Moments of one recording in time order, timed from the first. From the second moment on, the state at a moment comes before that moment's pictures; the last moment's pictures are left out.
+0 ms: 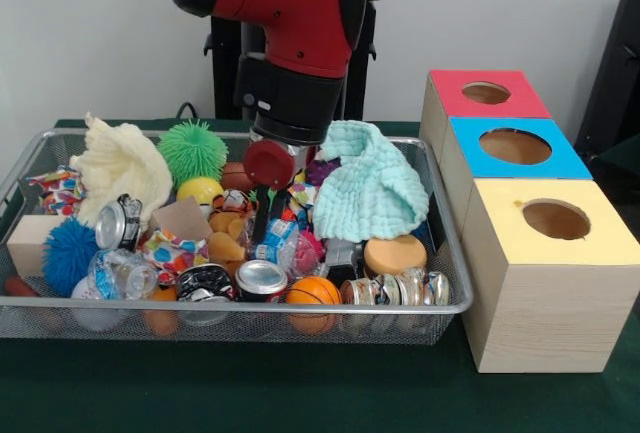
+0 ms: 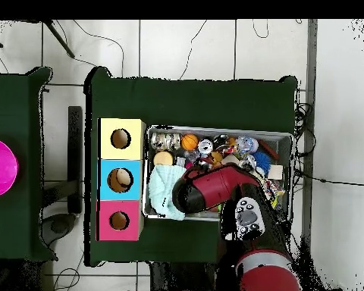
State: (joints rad) arm -0.28 -0.53 0.04 1.62 -0.73 0.26 0.95
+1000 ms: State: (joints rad) arm -0.25 -0.49 -0.07 1.62 -0.57 0.15 0.97
